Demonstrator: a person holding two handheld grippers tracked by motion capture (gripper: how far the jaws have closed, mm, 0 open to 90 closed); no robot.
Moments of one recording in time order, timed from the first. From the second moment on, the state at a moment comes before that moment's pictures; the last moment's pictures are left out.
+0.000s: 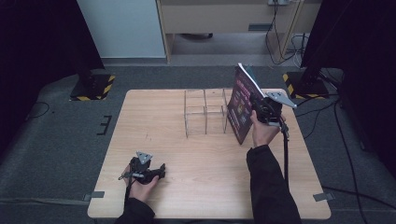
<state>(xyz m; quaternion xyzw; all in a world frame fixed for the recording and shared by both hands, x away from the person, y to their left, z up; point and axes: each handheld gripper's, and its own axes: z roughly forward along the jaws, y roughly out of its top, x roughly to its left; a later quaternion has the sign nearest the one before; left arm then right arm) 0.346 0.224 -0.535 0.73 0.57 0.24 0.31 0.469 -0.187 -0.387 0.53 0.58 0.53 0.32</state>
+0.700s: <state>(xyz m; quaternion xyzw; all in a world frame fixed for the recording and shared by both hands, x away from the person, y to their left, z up) 0.346 0.224 -0.535 0.73 0.57 0.24 0.31 0.474 -0.193 -0.393 0.54 0.59 0.51 0.32</state>
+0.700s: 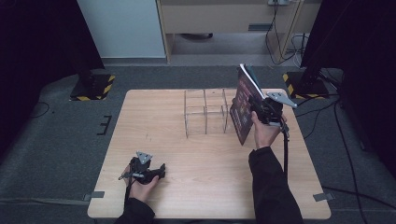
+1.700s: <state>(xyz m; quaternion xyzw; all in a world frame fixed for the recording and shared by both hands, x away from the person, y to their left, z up) 0.347 0.224 -0.536 0.73 0.57 0.24 0.31 0.393 -0.238 -0.448 0.50 0.67 0.47 0.27</state>
